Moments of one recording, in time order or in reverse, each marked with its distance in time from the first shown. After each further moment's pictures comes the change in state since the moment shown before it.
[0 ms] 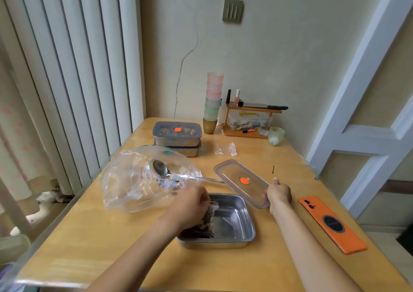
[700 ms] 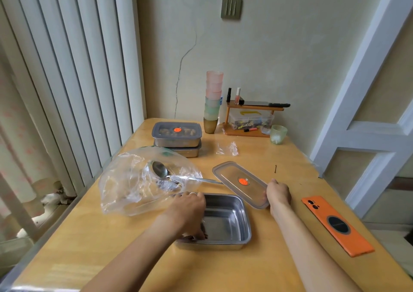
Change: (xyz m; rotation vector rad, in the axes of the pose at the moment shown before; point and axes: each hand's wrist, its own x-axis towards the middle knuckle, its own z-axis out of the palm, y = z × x) left_hand 0.011 0.000 0.003 0.625 -0.360 0.053; right_hand 0.012 0.006 0.010 -0.056 -0.033 -0.029
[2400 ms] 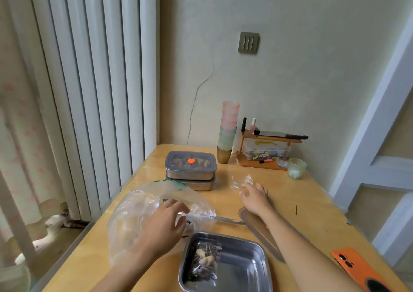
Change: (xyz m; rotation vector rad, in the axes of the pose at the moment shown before) left_hand 0.024 -0.104 0.018 -0.524 0.619 -0.128; right_hand 0.044 -0.066 0.108 -0.773 -0.385 -0.587
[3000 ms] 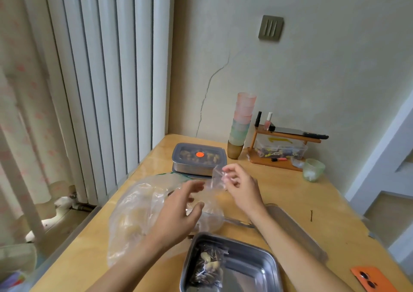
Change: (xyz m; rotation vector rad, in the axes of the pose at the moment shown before) left_hand 0.017 0.022 0.000 -0.379 0.128 0.049; right_hand -0.029 -0.073 0.008 0.484 0.145 -0.503
